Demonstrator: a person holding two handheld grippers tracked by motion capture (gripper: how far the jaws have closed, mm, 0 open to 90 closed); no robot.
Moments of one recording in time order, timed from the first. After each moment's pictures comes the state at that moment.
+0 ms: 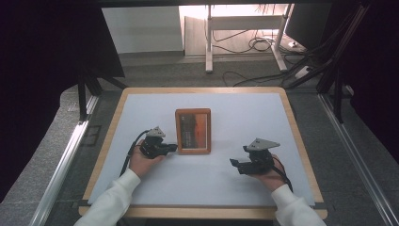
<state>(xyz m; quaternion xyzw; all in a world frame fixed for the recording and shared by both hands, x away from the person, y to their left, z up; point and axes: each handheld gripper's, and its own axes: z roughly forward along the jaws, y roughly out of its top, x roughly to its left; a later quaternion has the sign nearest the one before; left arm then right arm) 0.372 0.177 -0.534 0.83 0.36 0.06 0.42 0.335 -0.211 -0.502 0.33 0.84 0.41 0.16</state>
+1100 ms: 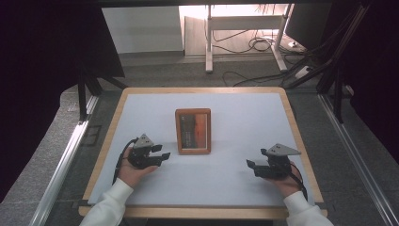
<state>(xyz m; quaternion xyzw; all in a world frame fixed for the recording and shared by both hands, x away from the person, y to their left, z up) 0.319 0.199 -0.524 0.80 0.40 0.14 0.42 0.323 -0.262 -0.509 0.38 0.80 0.42 0.20</state>
